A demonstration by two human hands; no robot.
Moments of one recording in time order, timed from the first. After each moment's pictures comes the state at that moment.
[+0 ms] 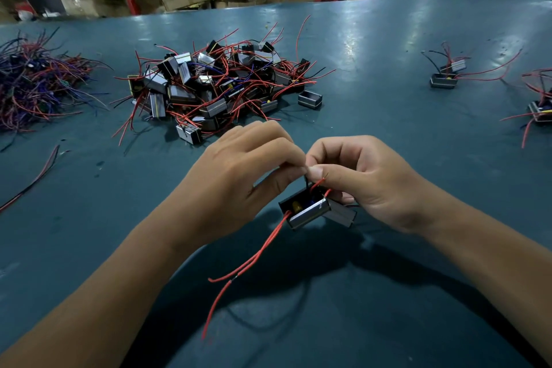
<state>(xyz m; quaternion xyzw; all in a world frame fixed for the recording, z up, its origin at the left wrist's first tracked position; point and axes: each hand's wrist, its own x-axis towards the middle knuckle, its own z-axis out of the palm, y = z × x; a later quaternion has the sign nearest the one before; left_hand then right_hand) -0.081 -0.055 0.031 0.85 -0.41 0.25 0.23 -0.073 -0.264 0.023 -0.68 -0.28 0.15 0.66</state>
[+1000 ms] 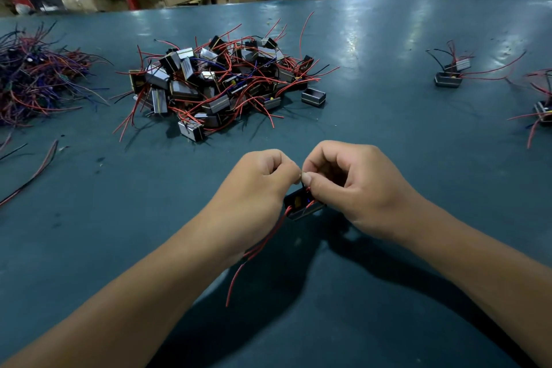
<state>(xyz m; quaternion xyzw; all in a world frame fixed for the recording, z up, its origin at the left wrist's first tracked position) -0.097 -0.084 0.019 0.83 -0.03 -0.03 0.55 -0.075 -0.253 0.008 -0.81 -0.26 0.00 0.52</state>
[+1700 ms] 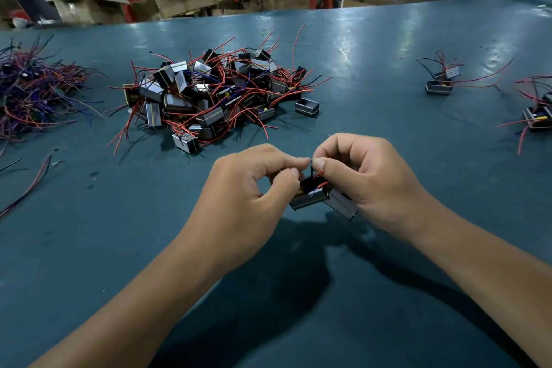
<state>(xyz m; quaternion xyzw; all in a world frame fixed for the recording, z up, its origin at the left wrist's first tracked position) -0.106 -0.082 0.036 0.86 -0.15 0.12 0.47 -0.067 -0.262 0.020 -0.75 -0.21 0.00 0.63</state>
